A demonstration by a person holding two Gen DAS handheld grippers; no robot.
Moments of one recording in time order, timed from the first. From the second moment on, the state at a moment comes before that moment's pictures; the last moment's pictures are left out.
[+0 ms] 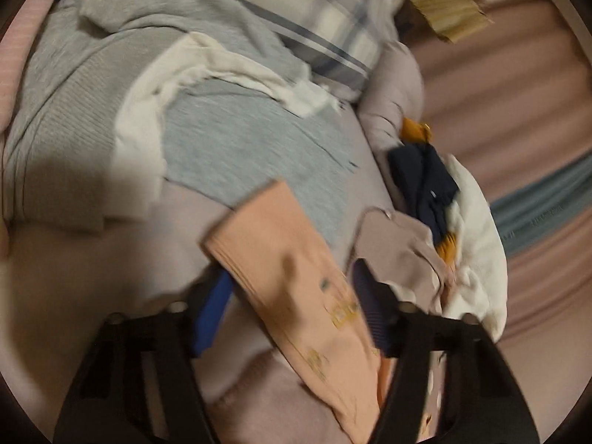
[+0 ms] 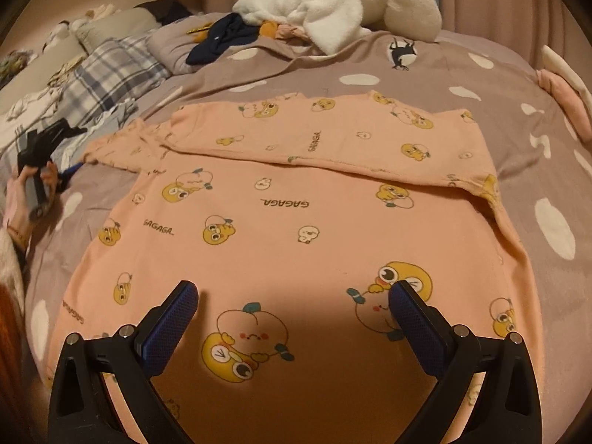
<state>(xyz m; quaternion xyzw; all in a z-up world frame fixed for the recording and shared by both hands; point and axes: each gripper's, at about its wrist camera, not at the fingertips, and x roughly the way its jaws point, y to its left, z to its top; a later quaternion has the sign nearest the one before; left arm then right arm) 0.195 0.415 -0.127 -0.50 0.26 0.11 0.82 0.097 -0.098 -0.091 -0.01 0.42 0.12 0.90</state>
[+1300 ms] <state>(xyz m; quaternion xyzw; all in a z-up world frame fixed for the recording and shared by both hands) 0.216 0.146 -0.003 -0.26 0.27 0.06 0.93 0.044 -0.173 -0.038 -0.01 0.35 0.08 0.93</state>
